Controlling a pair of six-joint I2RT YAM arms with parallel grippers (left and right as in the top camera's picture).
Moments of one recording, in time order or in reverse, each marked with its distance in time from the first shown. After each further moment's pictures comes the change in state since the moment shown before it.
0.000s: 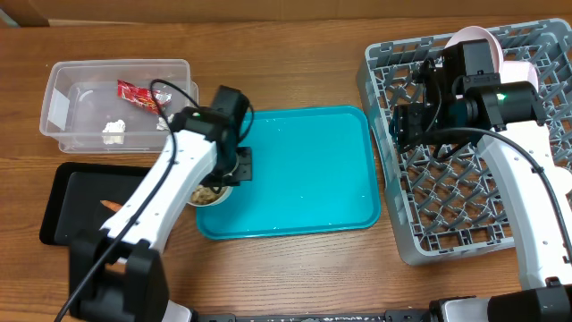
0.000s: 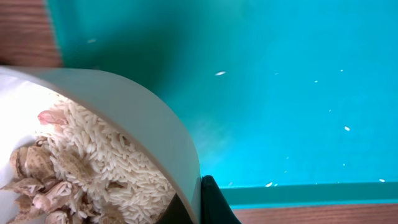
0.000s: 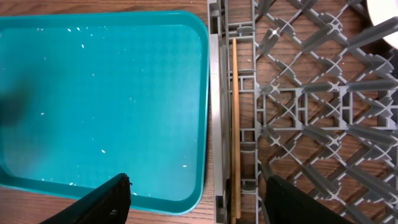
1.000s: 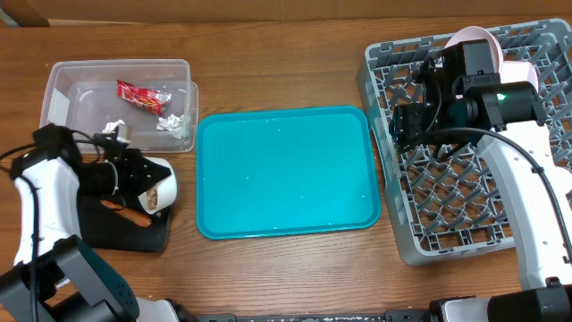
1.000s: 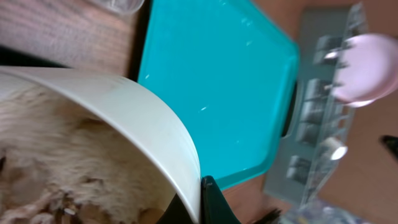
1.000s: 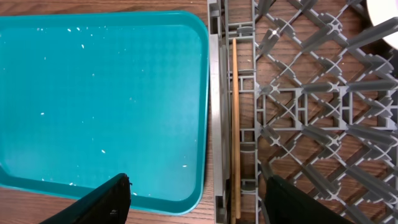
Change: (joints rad) left arm 0.833 -0.039 -0.127 -0.005 0.793 0.513; right arm 0.000 0.000 0.000 0.000 0.000 0.000
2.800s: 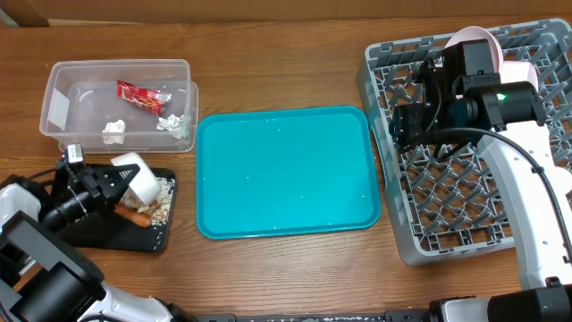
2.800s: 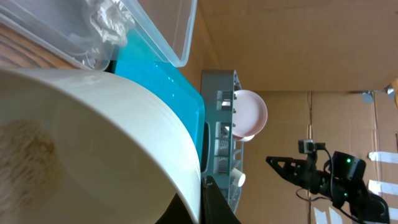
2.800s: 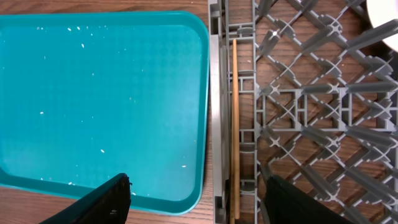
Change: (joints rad) left arm 0.297 0.207 -0.039 -0.111 0.466 0.351; right arm 0.000 0.000 0.000 0.002 0.000 -0.008
